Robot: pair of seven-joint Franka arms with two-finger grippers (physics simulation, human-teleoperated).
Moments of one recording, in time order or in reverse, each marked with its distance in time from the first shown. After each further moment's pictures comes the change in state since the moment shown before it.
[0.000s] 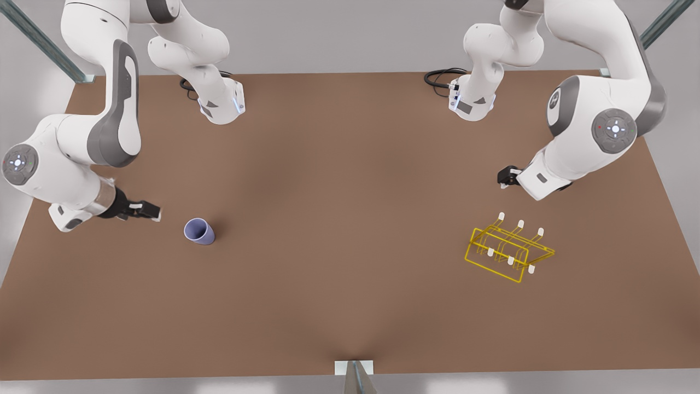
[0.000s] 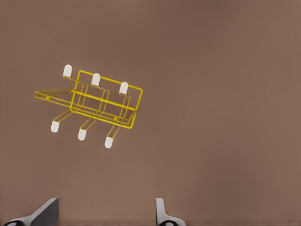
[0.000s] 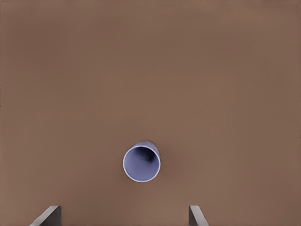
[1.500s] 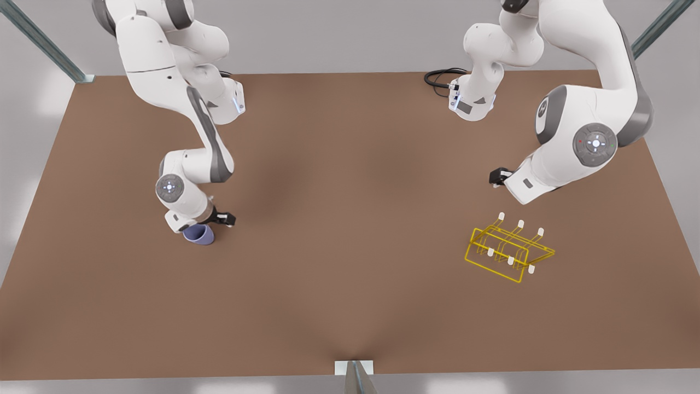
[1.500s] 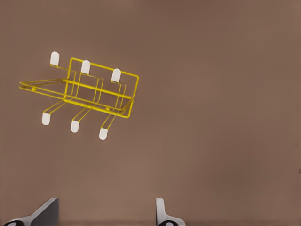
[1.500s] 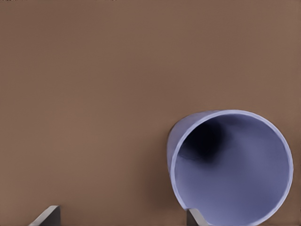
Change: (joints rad) left arm -0.014 0.032 -0.010 -0.002 0.010 -0.038 0.007; right arm 0.112 0.093 0.109 -0.583 -0.052 0.661 0.264
